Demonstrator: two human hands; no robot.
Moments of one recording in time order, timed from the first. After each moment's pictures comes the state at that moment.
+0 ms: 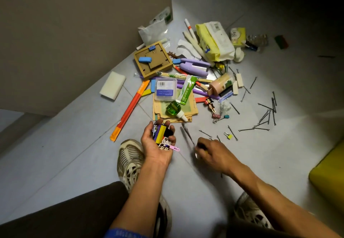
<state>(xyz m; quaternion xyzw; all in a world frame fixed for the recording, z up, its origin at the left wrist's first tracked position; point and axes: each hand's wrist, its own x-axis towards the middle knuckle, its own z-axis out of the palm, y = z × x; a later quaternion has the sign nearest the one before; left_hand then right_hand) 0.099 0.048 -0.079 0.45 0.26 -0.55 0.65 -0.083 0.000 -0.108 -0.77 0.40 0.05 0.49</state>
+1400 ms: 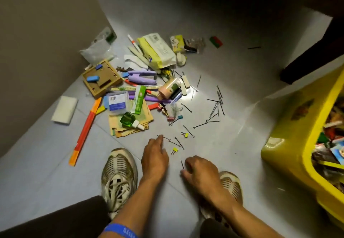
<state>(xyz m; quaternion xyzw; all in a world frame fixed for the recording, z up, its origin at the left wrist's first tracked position) -0.005 0.042 -0.123 0.83 -0.45 -0.33 0.08 -0.172 0.049 -0.114 -0.73 0.58 0.08 0.35</state>
